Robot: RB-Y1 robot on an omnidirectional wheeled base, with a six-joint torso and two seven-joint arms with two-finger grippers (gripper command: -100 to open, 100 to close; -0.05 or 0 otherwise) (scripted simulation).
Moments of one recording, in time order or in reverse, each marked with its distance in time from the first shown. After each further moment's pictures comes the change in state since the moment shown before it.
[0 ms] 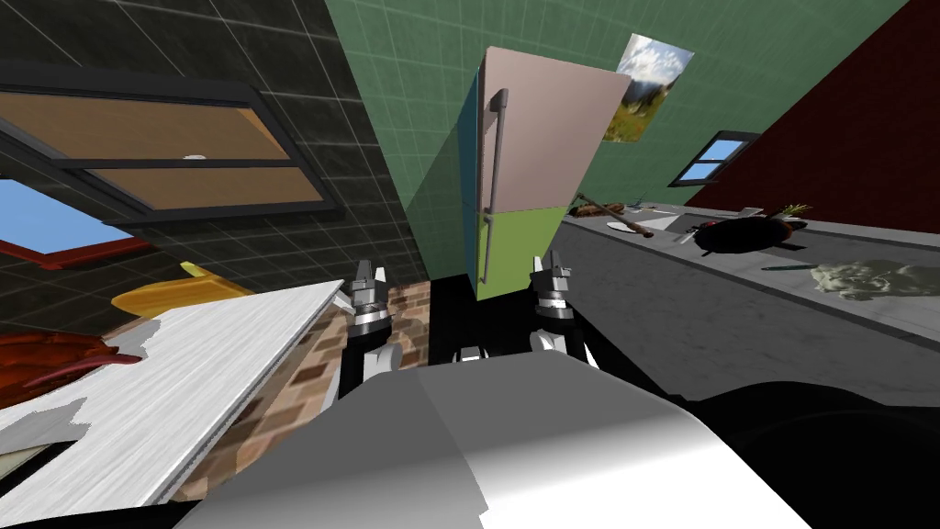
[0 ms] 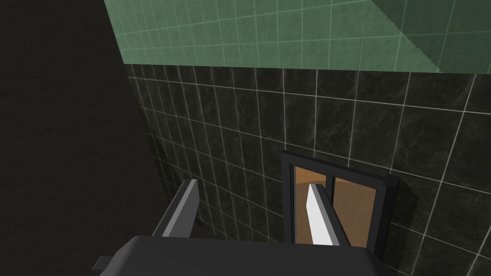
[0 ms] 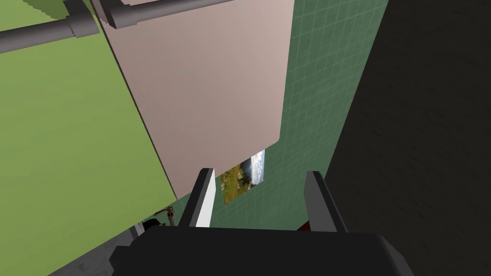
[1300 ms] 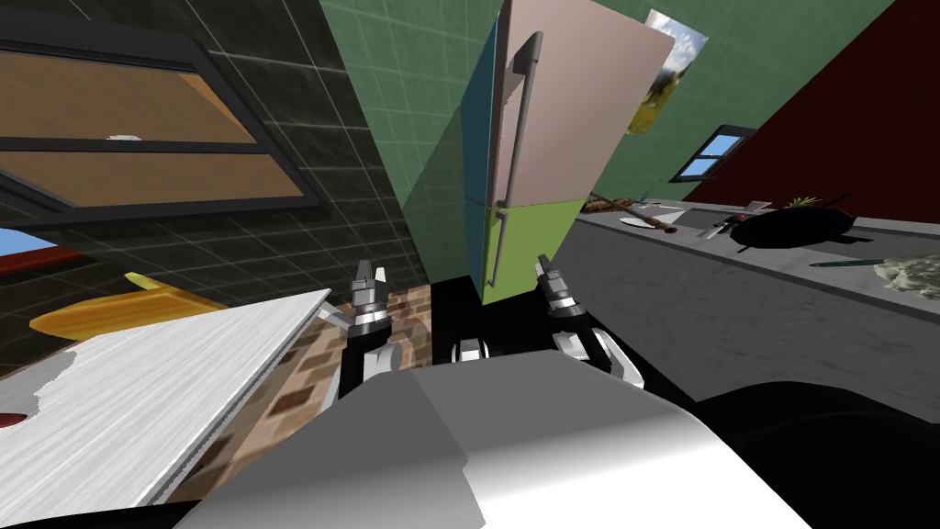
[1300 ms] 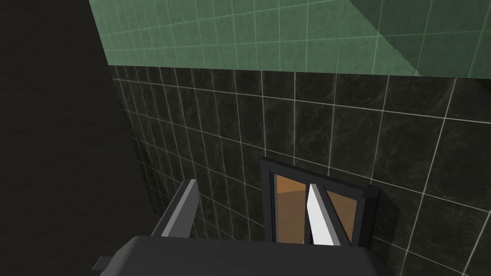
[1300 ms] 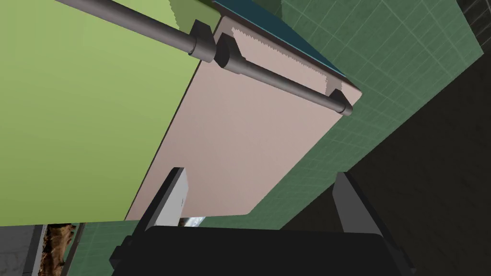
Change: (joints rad) left arm 0.000 0.000 0.000 0.000 0.000 0.000 0.000; right arm -0.012 -0.284 -0.127 0.083 0.192 0.055 0.141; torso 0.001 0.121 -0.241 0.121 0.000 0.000
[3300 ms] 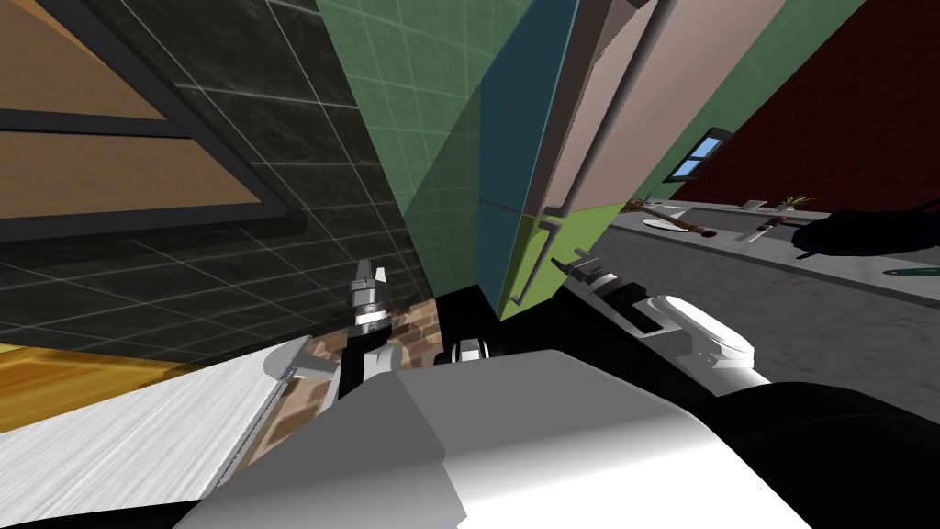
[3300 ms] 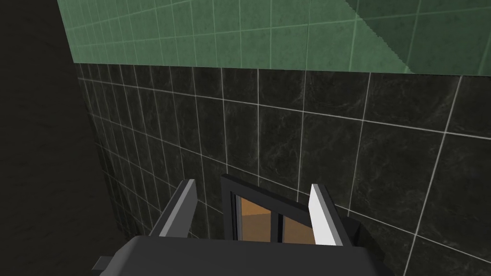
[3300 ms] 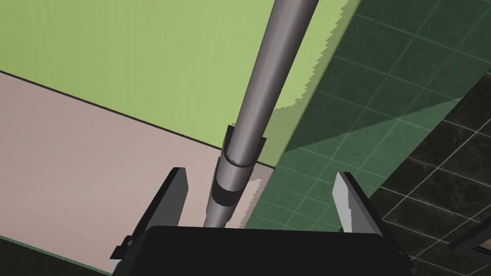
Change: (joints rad) left arm 0.000 0.000 0.000 0.000 0.000 0.000 0.000; right arm -0.035 -0.541 -0.297 0.234 0.452 0.140 0.333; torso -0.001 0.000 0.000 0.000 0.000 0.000
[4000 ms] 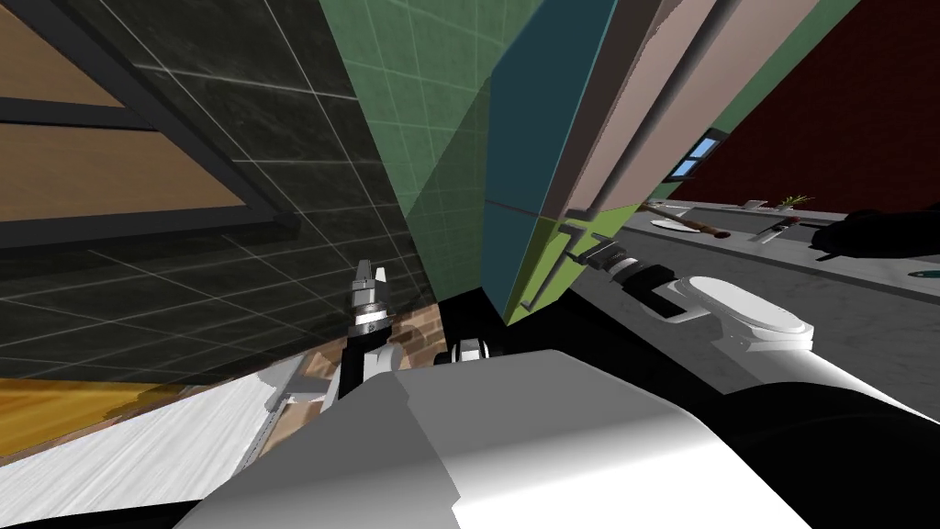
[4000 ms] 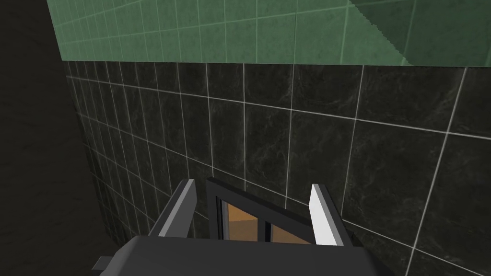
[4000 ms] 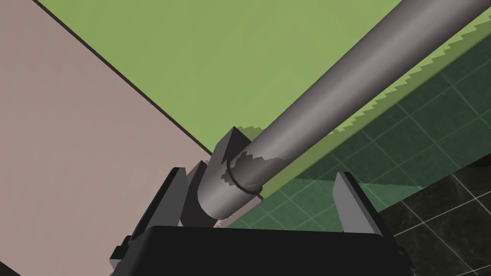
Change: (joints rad) left arm 0.000 0.000 0.000 0.000 0.000 0.000 0.000; right arm 0.001 -0.177 -0.094 0.067 0.132 0.041 0.099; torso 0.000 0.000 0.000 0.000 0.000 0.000
